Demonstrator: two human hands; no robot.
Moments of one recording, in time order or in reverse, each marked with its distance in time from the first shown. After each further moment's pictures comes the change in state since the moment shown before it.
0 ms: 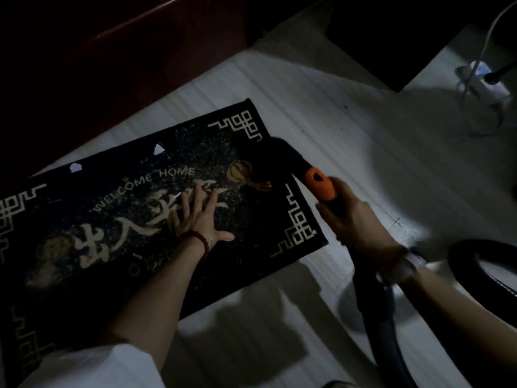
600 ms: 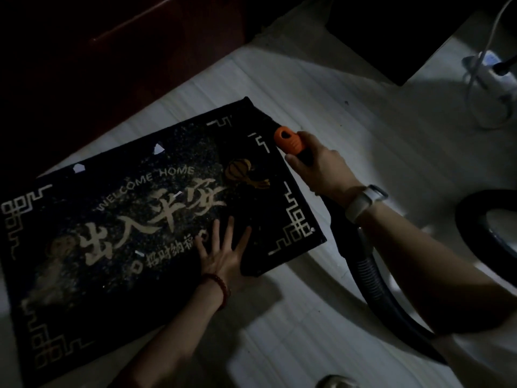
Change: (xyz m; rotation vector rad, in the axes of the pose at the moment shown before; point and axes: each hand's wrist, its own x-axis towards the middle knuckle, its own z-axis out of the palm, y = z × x) left_hand -0.046 0.026 0.066 0.280 -0.031 0.170; right_hand 0.071 -0.045 -0.009 -0.058 -0.005 -0.120
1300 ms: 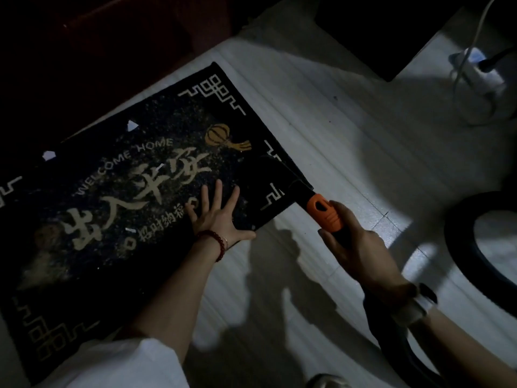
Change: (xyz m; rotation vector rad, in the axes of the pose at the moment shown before) left_hand 0.050 0.006 -0.044 -0.177 0.113 -0.067; right_hand -0.123 0.063 0.013 -0.079 0.019 0.170
